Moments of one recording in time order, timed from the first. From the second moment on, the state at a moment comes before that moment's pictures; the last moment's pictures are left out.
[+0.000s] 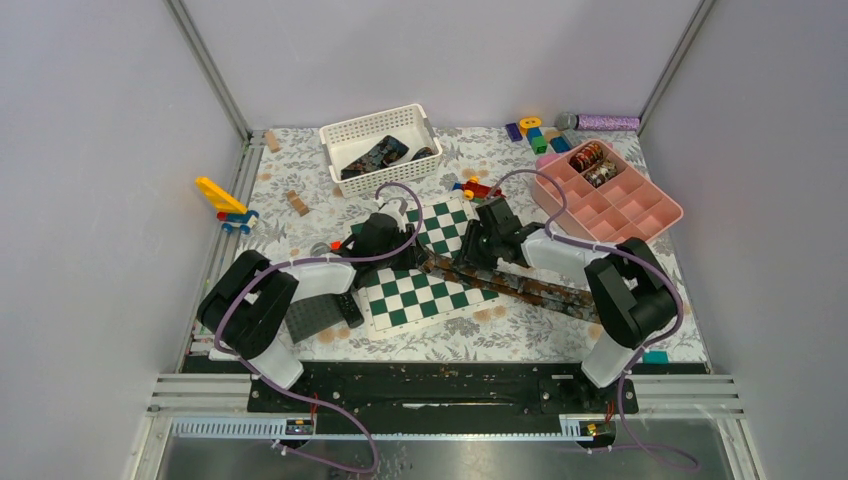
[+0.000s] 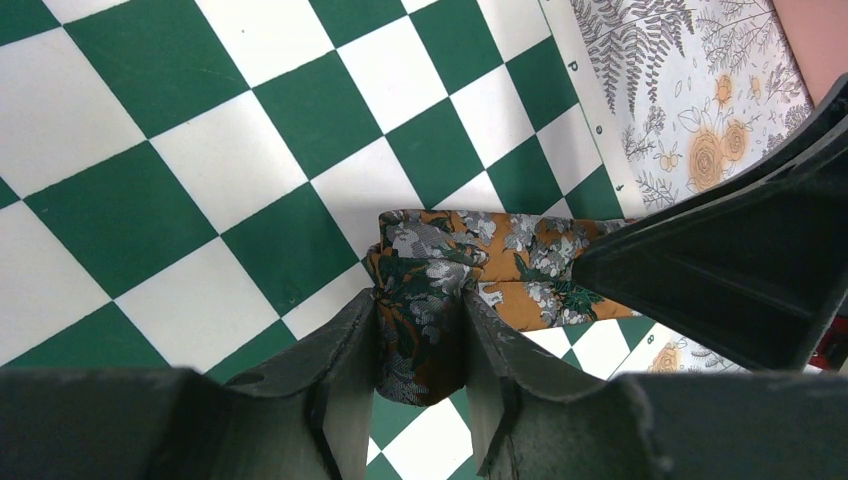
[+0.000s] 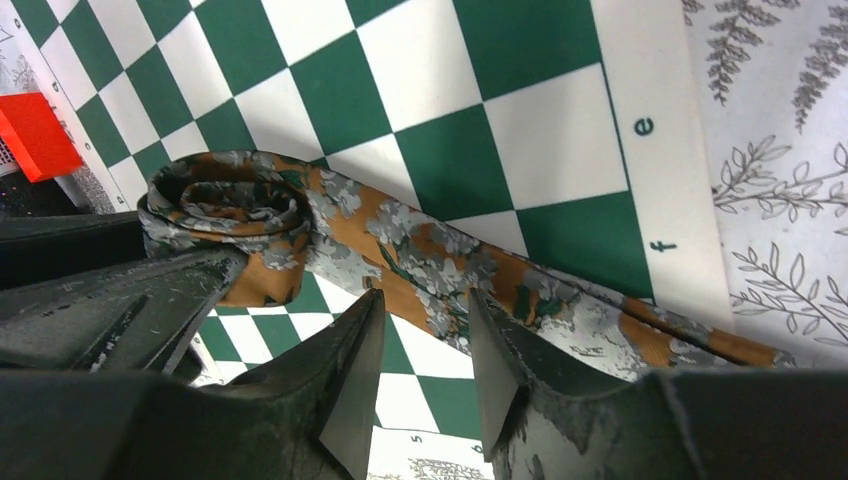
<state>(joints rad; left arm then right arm) -0.61 1.61 0.71 0.27 0.10 -0.60 0.57 1.68 0.93 -0.20 -0.12 0.79</state>
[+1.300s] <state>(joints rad) -0.62 1.61 0.71 0.28 0.07 -0.63 0.63 1.82 1.08 -0.35 -0.04 0.74</state>
